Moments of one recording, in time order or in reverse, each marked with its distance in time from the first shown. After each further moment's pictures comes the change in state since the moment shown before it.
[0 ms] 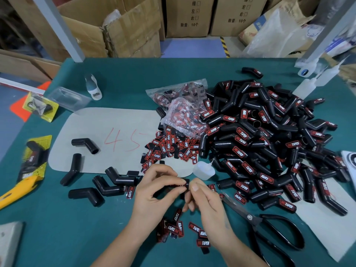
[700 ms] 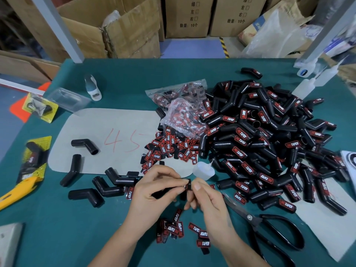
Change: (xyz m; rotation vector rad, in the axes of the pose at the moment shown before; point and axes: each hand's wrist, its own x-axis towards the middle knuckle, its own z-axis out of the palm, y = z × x) left_hand 0.003 -0.004 -0.008 -0.070 -0.086 -0.047; right_hand 0.003 0.007 -0.005 -0.009 0.037 0.009
